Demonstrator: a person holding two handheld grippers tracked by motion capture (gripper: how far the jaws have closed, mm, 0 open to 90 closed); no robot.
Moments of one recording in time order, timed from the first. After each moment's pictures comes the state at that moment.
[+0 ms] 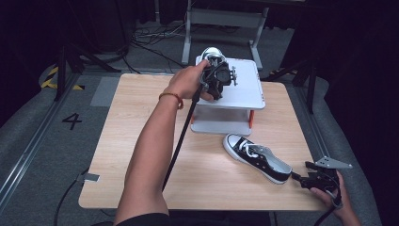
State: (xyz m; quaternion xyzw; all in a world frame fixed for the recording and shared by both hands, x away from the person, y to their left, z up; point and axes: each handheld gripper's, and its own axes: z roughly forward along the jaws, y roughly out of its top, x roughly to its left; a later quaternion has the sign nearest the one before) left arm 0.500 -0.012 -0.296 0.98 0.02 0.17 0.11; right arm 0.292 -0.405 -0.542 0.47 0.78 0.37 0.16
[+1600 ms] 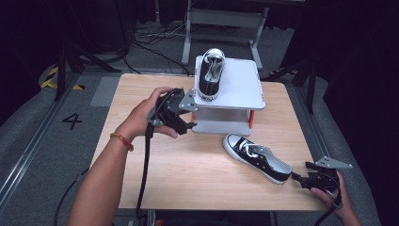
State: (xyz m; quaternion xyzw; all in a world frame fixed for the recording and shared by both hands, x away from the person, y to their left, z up) left arm 0.390 0.104 -0.305 0.95 0.07 0.19 0.25; right arm 0.291 -0.406 -0.542 0.48 0.78 0.37 0.16
